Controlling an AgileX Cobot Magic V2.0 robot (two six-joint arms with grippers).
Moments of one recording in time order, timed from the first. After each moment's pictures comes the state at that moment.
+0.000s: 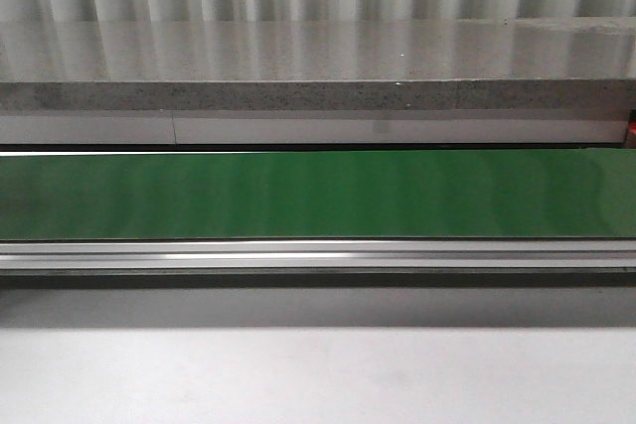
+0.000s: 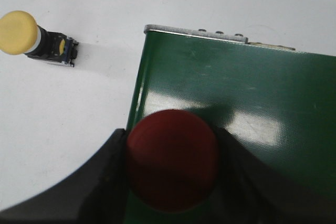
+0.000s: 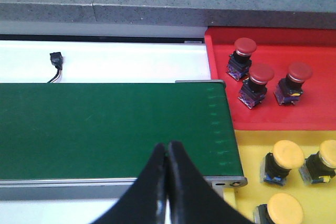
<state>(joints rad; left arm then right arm) -0.08 1.53 -1.12 0.36 0.77 -0.43 -0.10 0.52 -0.66 0.03 0.66 0.01</state>
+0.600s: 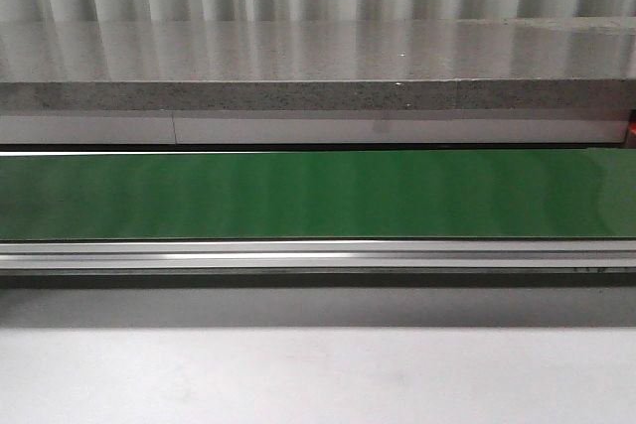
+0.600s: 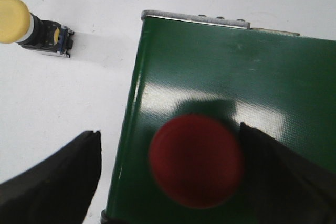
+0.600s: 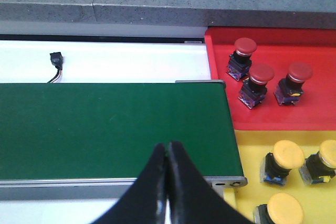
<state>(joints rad) -0.08 1.53 -1.10 0.36 0.77 -0.43 -0.10 0.52 -0.66 0.03 0.66 0.01</state>
